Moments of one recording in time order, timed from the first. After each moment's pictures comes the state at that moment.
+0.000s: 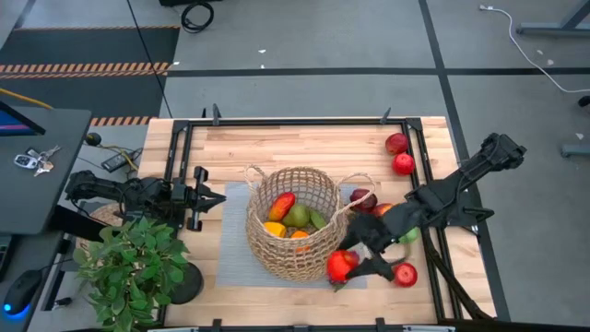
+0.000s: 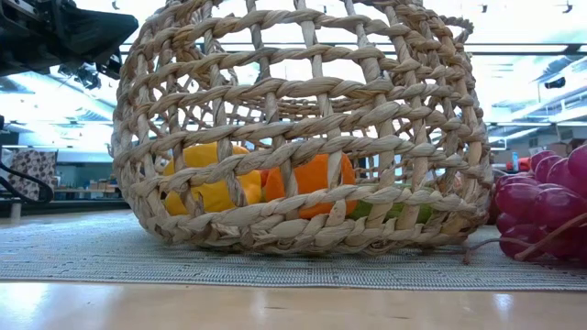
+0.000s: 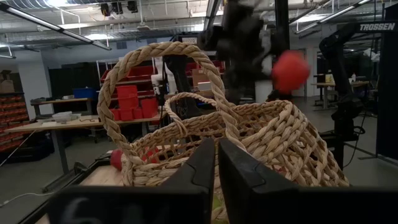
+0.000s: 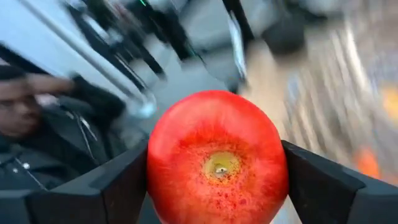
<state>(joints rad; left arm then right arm) -0.21 0.10 0.01 0.34 -0.18 0.12 0.54 1.26 1.07 -0.18 -0.03 0.54</state>
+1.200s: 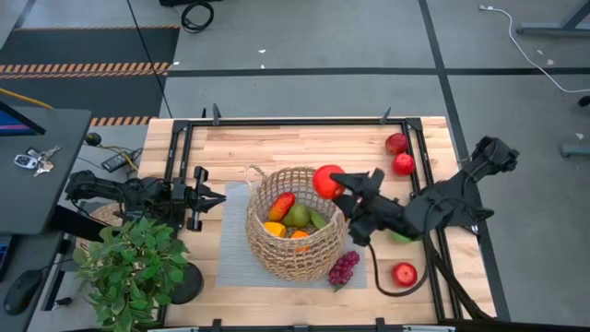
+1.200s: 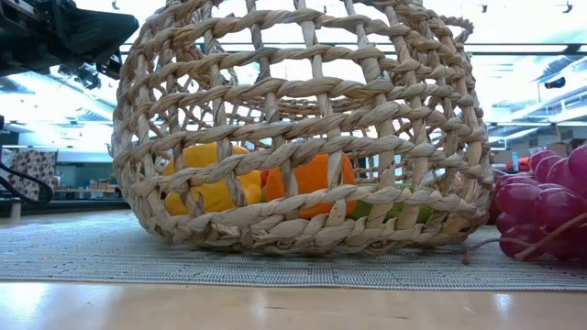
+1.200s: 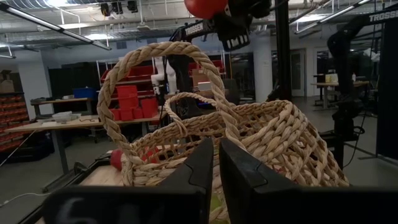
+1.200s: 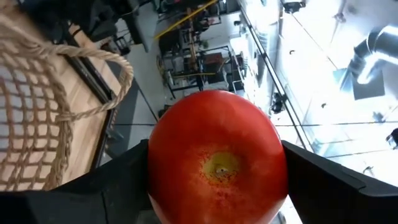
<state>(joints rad) -0.21 0.10 0.01 0.34 -0.18 0.12 0.61 1.37 1.34 0.00 1.12 -1.32</state>
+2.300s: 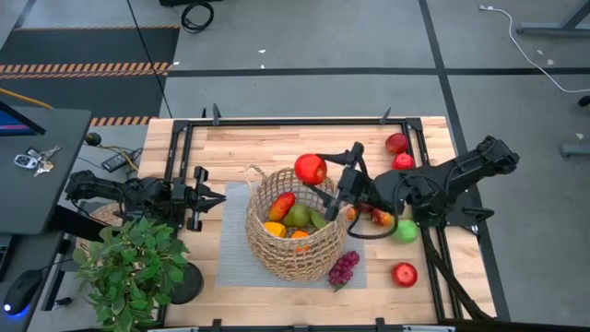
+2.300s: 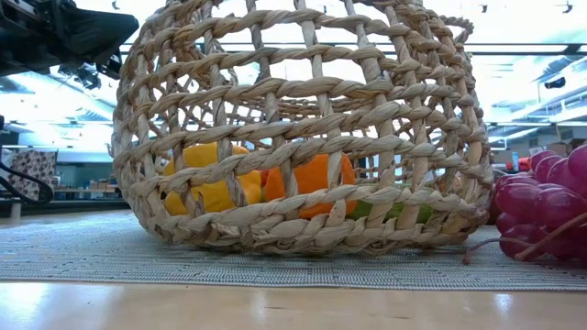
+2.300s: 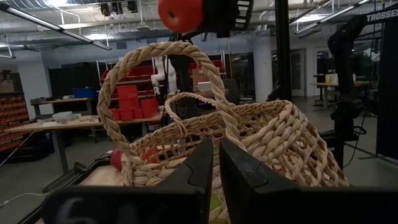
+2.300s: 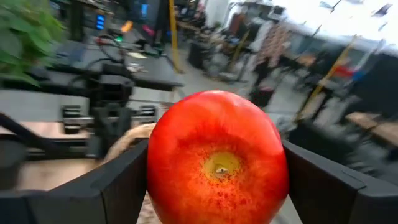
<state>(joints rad) -0.21 0.10 0.01 0.34 -0.18 0.12 0.37 1.38 1.34 -0.07 0.83 -0.18</state>
